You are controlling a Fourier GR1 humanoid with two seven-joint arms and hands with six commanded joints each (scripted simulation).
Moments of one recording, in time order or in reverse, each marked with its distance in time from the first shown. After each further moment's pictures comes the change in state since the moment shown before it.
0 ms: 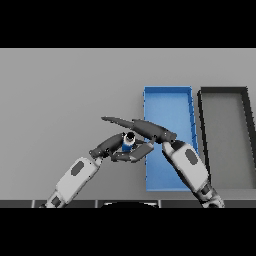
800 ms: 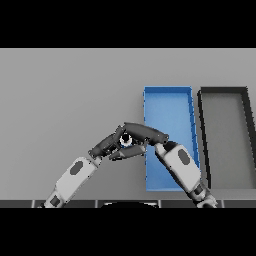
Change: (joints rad) left arm -0.013 0.015 -0.001 -0.019 -0.033 0.047 -0.039; right arm -0.008 0.073 0.021 0.029 0.040 0.039 -0.050
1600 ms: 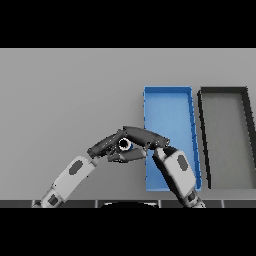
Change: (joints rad) left arm -0.016 0.051 -0.025 0.035 -0.116 -0.042 0.012; right arm 0.071 0.139 -0.072 -0.073 0.017 0.096 0.069
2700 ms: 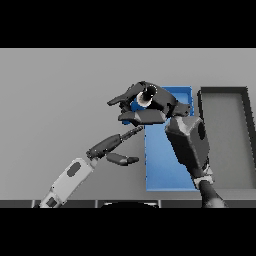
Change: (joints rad) left arm 0.035 0.003 0.007 -0.026 0.047 0.011 0.130; right arm -0.451 -0.161 -0.229 0.093 -0.489 -0.314 0.153
